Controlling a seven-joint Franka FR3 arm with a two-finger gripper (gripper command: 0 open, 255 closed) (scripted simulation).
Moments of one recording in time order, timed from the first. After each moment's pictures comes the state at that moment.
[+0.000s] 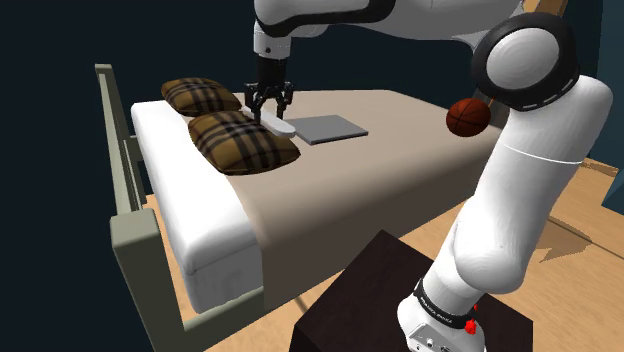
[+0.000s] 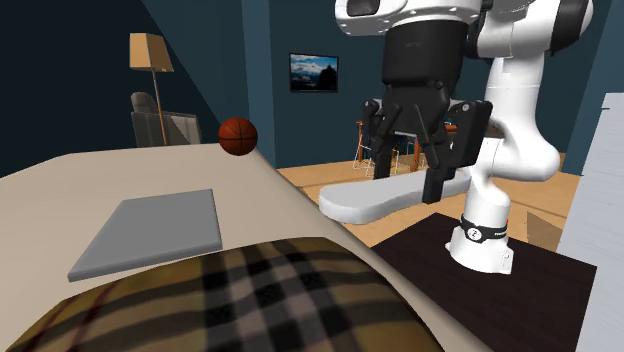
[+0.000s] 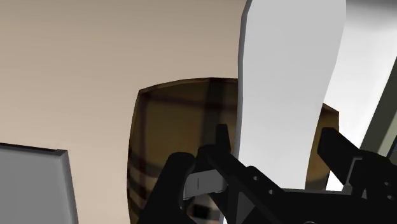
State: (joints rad) arm 0.13 0.09 -0.01 -1.65 -0.02 1.74 0.28
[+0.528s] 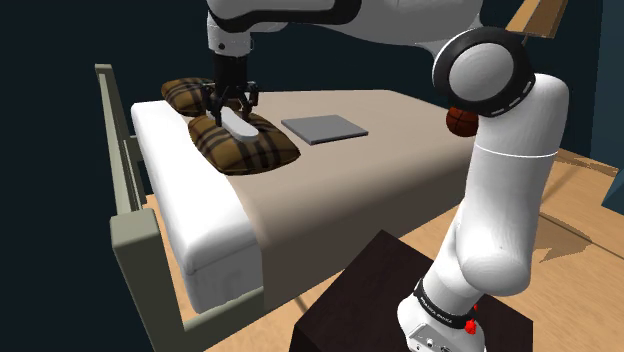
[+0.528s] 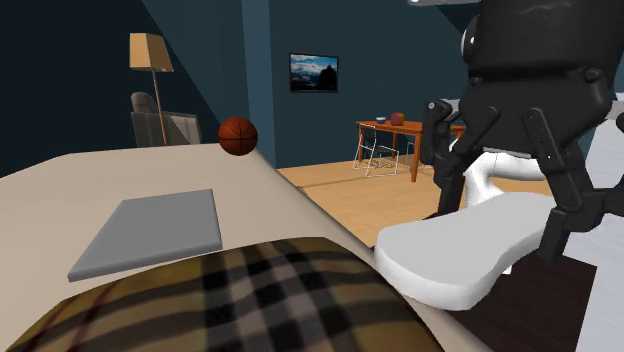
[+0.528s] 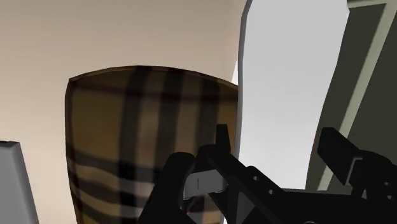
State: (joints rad) arm 0.22 0.26 0.06 -1.42 -0.03 1.68 0.44
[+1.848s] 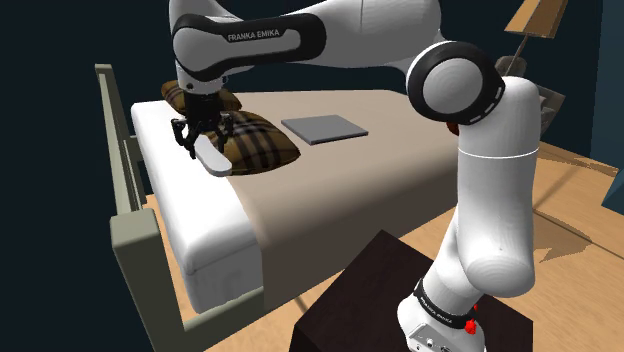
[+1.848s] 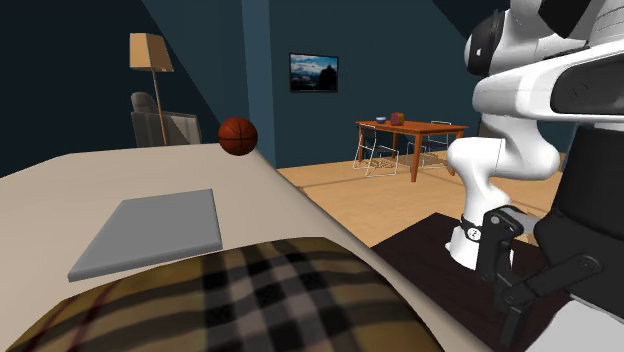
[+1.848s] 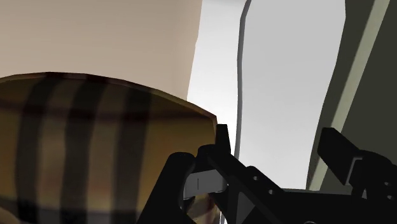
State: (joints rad) arm 0.29 0.39 0.09 -1.44 -0.05 1.82 0.54
